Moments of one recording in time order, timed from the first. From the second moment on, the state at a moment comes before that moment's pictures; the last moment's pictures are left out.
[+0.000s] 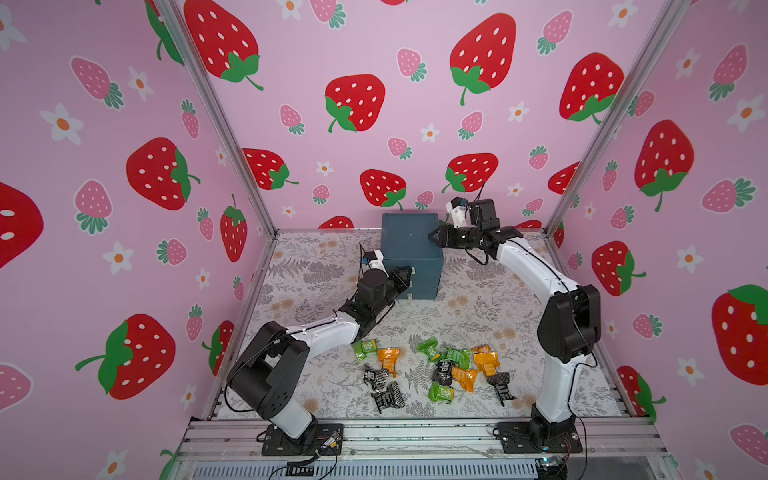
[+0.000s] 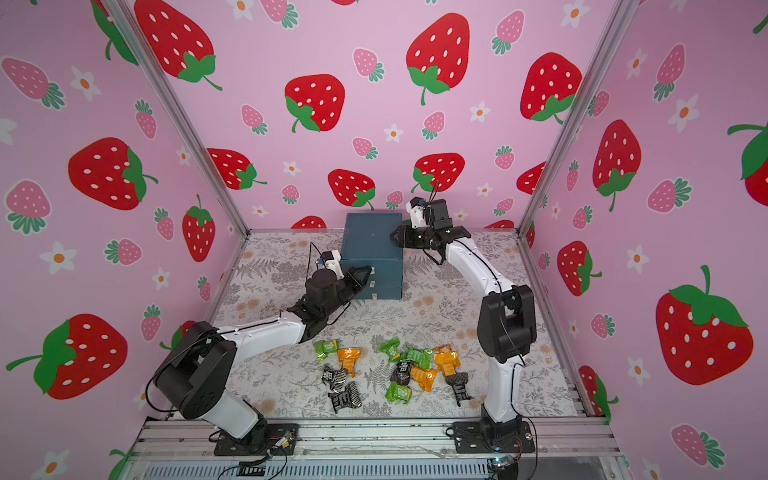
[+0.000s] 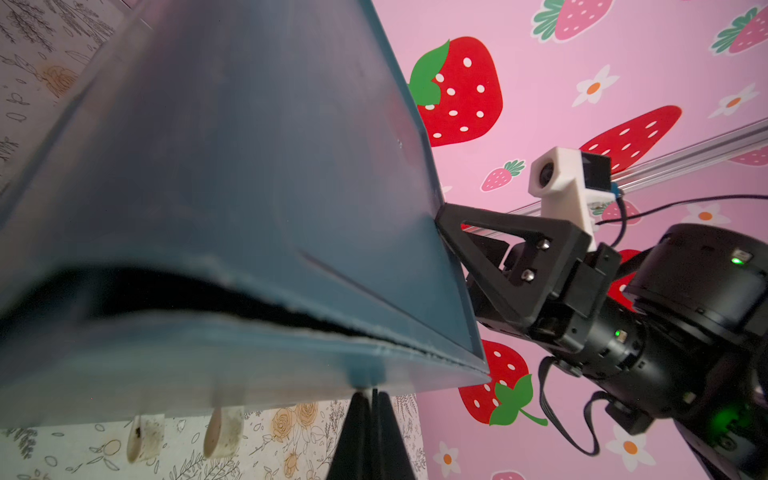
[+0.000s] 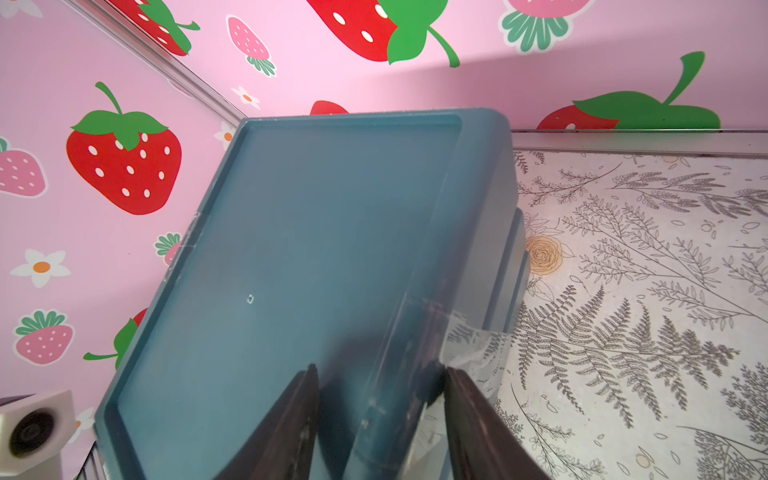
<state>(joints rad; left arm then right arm) -0.60 1.58 0.83 0.58 0.02 -1.06 0.38 1.97 1.80 -0.49 -0.36 0.32</state>
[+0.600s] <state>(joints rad) -0.74 1.18 0.57 0.46 0.05 -1.04 0.38 1.97 1.80 -0.49 -0.36 0.33</state>
